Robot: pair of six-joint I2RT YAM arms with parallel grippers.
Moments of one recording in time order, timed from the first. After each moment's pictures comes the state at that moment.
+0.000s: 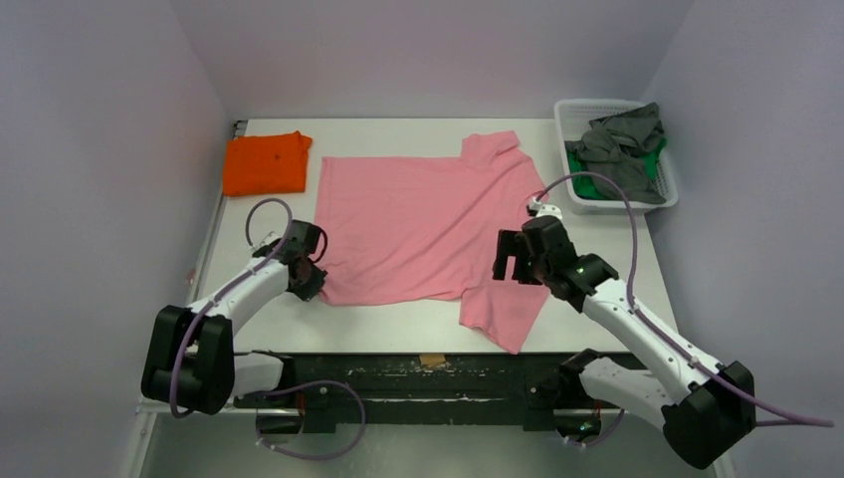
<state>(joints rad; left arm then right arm) -0.22 1.28 0.63 -0.62 -0.27 -1.14 0.49 0.99 0.76 -0.61 0.20 0.52</state>
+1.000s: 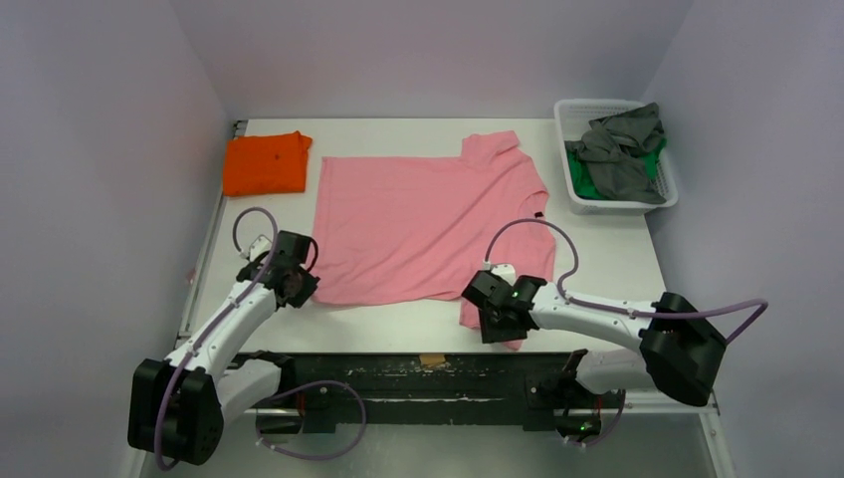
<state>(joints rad) -0.22 1.04 0.57 -0.68 -0.30 -1.10 0.97 1.29 0.65 -0.77 0.25 0.86</state>
